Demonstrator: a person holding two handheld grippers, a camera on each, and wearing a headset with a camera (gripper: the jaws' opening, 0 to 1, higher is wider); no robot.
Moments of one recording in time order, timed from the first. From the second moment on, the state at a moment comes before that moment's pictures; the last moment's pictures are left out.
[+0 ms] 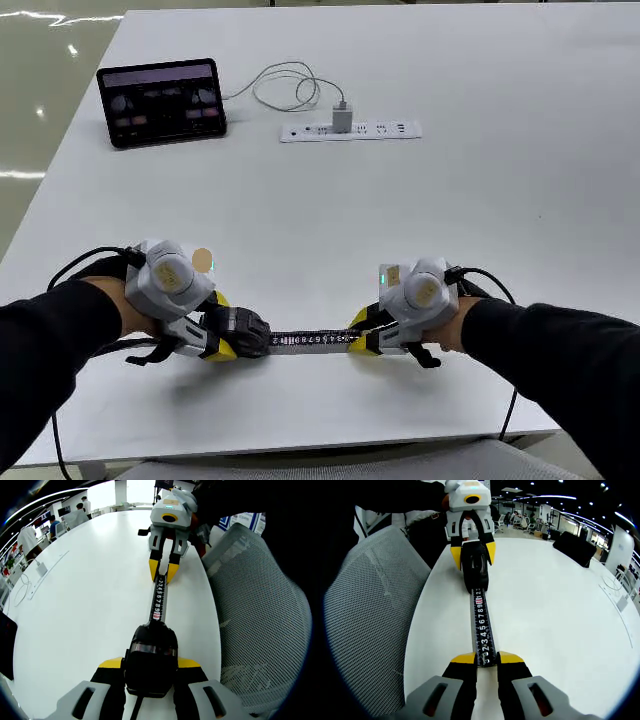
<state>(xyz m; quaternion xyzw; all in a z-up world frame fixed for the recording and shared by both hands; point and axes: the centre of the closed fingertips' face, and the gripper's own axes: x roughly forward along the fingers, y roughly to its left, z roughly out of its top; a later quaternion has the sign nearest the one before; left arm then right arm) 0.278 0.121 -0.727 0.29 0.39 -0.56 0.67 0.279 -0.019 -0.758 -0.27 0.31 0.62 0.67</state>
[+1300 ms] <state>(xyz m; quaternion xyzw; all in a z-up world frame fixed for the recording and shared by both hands) 0.275 0.120 -0.725 0.29 0.39 -0.55 0.68 0.281 -0.044 -0.757 -0.27 0.32 0.61 0.67</state>
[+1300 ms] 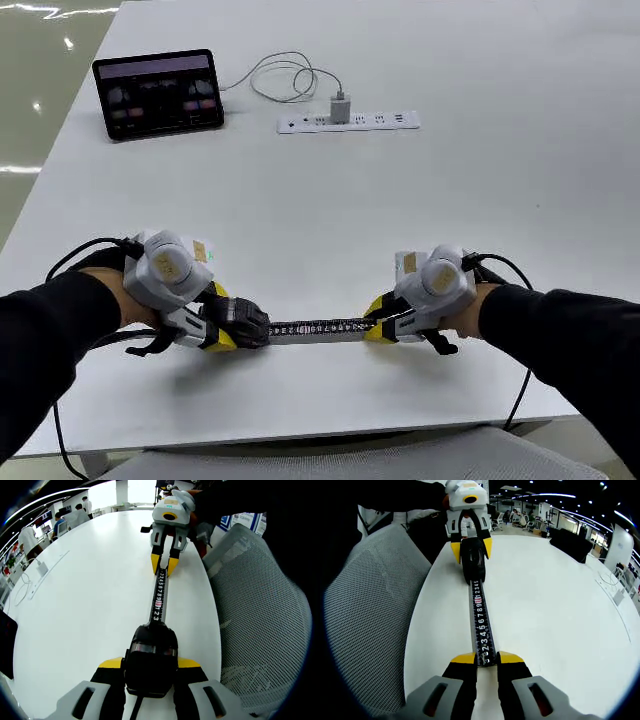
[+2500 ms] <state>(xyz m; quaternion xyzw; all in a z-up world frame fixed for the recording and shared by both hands) 0.275 0.120 -0.725 0.29 0.39 -0.55 0.68 0.281 -0.074 -0.759 -0.28 0.33 0.61 0.67</state>
